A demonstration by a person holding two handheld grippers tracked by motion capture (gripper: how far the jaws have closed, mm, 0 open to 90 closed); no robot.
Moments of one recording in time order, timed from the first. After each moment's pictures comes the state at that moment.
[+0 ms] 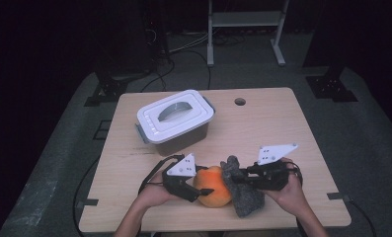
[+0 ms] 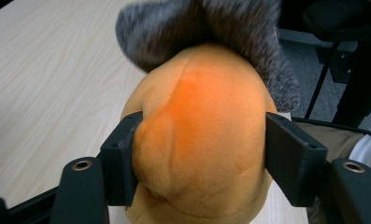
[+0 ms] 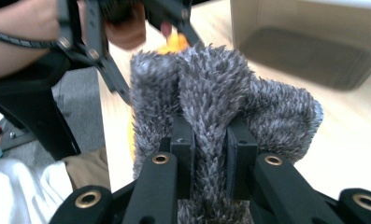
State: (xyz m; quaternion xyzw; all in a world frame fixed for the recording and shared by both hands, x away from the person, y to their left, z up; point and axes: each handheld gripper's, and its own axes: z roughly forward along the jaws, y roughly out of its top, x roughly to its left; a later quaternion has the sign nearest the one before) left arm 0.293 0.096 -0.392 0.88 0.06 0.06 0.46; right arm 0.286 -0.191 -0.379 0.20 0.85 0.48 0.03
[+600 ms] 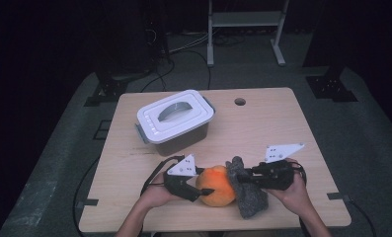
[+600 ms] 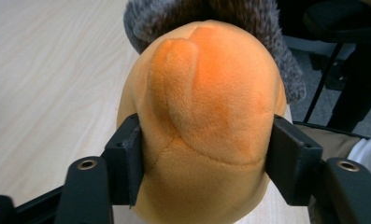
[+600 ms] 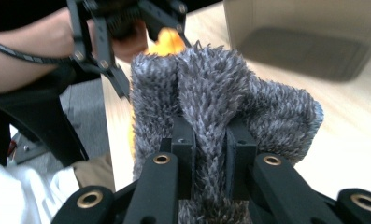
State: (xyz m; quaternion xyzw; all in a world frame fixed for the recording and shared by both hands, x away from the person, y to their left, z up) left arm 0.296 0.095 -0.401 0.88 0.07 0.06 0.47; right arm 0.290 -0.208 -0.383 0.21 0.83 0.51 0.01
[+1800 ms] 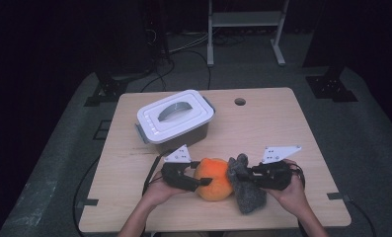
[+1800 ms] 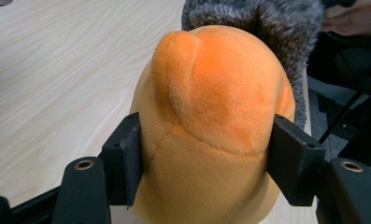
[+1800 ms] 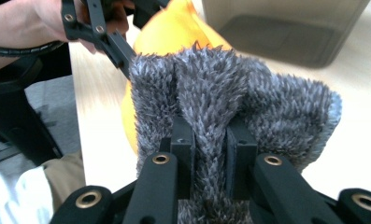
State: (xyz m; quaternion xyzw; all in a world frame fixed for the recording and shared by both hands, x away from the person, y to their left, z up) left arm 0.317 0.102 -0.411 0.85 0.19 0.02 0.49; right arm 0.293 -0.207 -0.397 0.23 0.84 0.49 0.04
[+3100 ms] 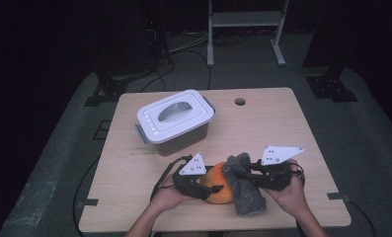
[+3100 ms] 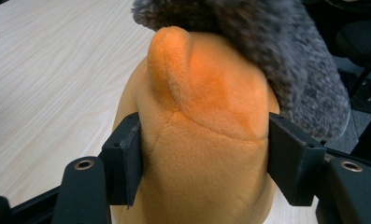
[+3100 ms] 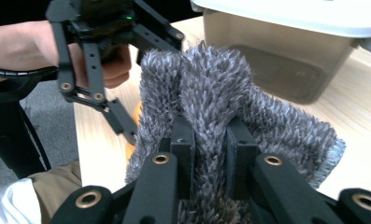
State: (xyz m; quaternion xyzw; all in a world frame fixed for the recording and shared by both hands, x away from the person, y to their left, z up) left arm 0.294 0.071 -0.407 0.87 0.12 0.07 0.47; right arm 0.282 -0.198 -0.375 0.21 0.83 0.50 0.09
